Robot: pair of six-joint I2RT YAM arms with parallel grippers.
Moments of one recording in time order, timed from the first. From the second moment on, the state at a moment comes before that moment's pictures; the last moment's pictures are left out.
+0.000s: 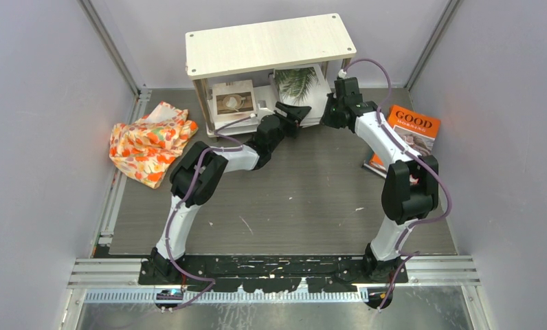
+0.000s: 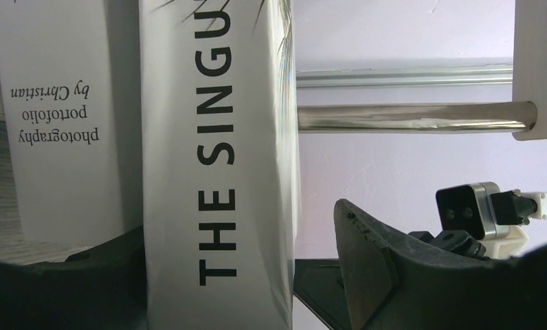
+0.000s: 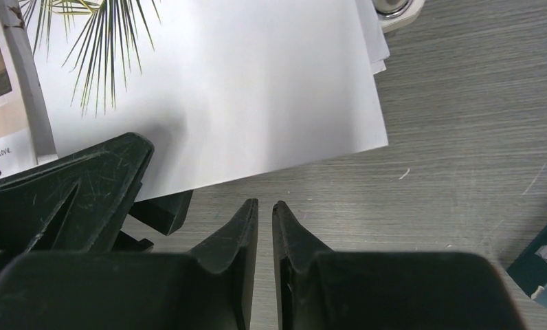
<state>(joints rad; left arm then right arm) -0.69 2.24 1.46 0.74 -0.14 -1.47 0.24 1.75 1.48 -0.48 0.00 0.44</state>
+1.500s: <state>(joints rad) -0.68 2.22 1.41 0.66 0.01 -1.46 0.24 1.86 1.54 -0.46 -0.04 0.46</state>
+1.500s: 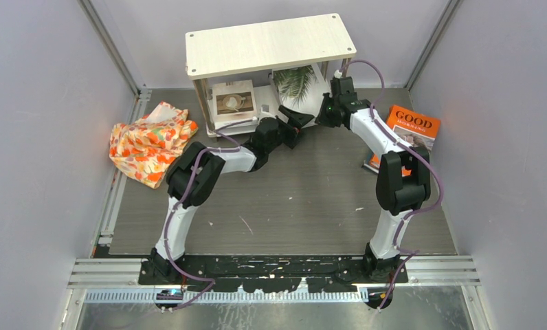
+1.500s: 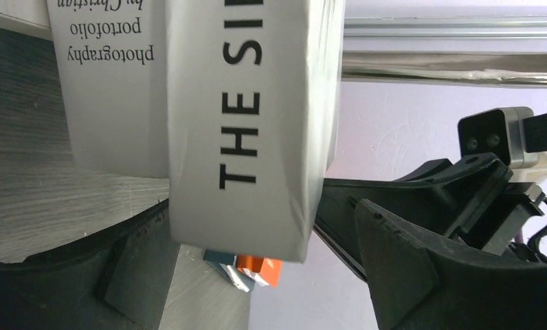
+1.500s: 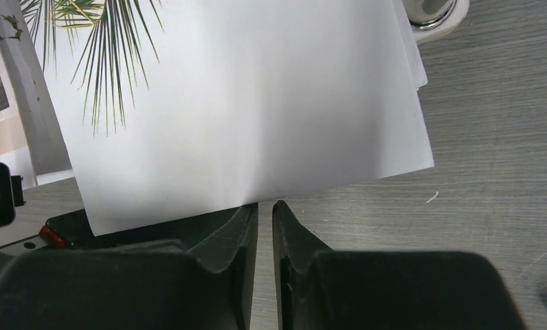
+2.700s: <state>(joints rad) -0.63 1.71 1.10 0.40 -0.07 -1.17 0.24 1.87 1.49 -0.28 0.04 0.52</state>
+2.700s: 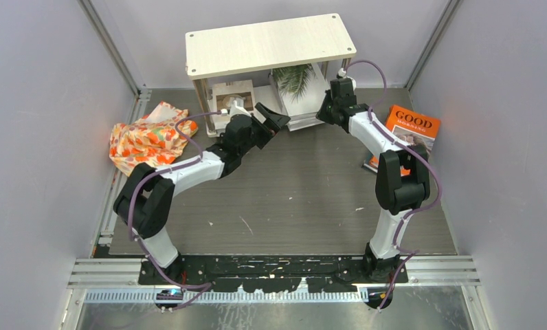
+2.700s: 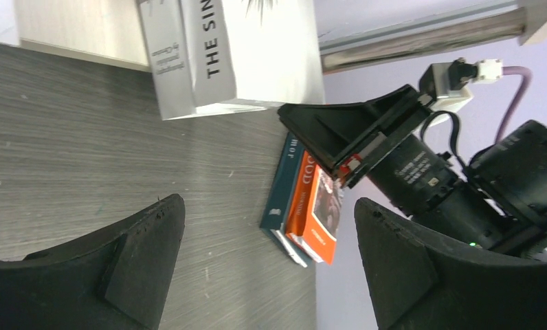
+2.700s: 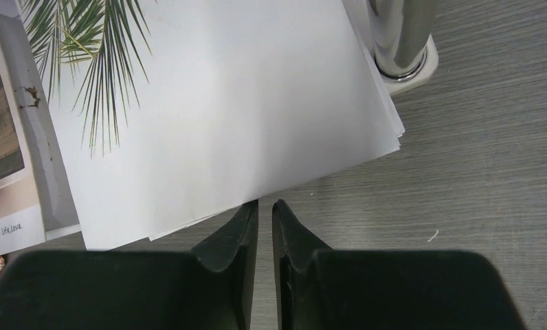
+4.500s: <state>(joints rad) -0.80 2.01 1.41 0.22 0.42 -1.02 -0.34 0.98 0.68 -0.49 0.15 0.97</state>
